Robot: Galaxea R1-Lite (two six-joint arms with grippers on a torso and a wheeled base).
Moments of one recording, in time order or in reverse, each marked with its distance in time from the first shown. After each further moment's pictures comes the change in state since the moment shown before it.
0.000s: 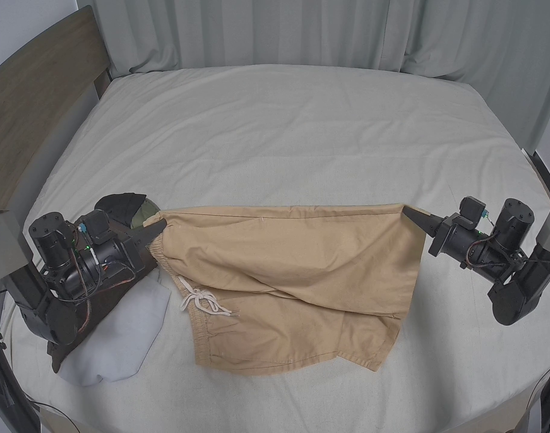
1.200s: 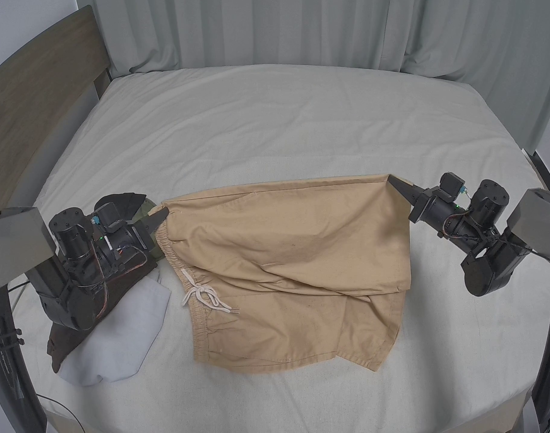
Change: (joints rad) left arm -0.003 0.149 -0.177 0.000 0.141 -0.125; right arm -0.008 0.201 -0.361 0.003 -0.013 0.047
